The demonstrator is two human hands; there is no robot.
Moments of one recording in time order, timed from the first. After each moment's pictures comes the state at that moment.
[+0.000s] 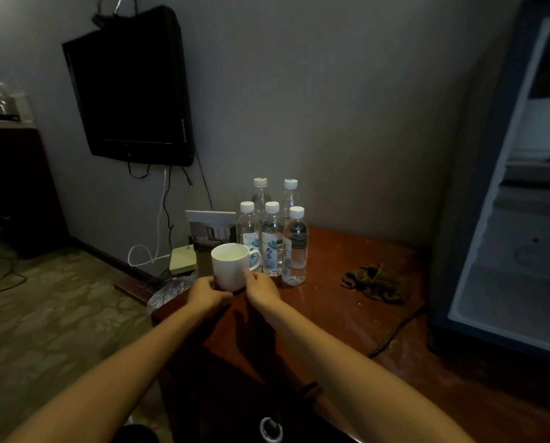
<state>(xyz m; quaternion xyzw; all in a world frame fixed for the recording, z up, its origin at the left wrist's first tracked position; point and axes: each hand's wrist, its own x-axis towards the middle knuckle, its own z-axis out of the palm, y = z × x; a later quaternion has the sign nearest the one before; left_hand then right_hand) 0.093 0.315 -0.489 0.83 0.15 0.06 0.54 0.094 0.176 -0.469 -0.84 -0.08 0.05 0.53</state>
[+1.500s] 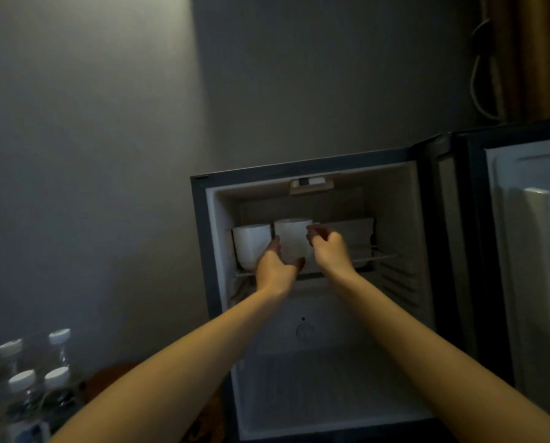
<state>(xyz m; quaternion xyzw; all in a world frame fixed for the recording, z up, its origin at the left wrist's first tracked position) 0.046 -0.185 -0.245 0.74 -0.32 0.16 0.57 -0.008 -0.275 -0.225 -0.69 0.08 -0.43 0.59</state>
